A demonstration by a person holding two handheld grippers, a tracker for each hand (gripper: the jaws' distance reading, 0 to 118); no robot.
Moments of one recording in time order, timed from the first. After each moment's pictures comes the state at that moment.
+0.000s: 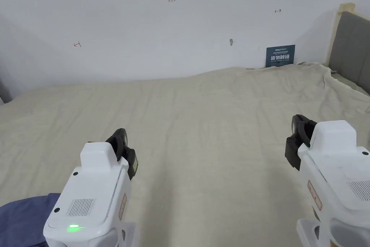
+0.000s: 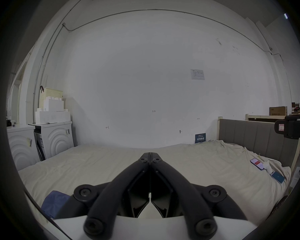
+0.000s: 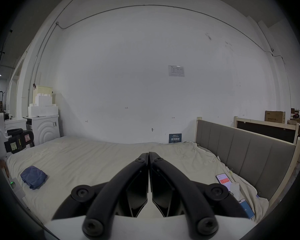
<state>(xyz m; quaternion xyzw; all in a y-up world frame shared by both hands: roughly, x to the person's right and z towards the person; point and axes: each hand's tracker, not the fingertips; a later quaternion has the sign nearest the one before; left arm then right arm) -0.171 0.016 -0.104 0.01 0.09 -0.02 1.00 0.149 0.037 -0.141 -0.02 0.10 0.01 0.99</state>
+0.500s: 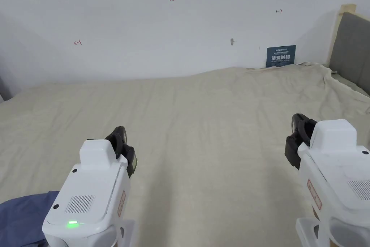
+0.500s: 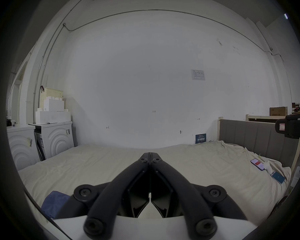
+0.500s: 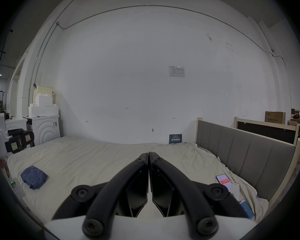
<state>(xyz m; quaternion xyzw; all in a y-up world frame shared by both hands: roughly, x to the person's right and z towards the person) -0.174 0.016 -0.106 0.01 0.09 -0.02 1.00 0.158 0.029 -0.150 -0.02 0.10 0.02 0.99</state>
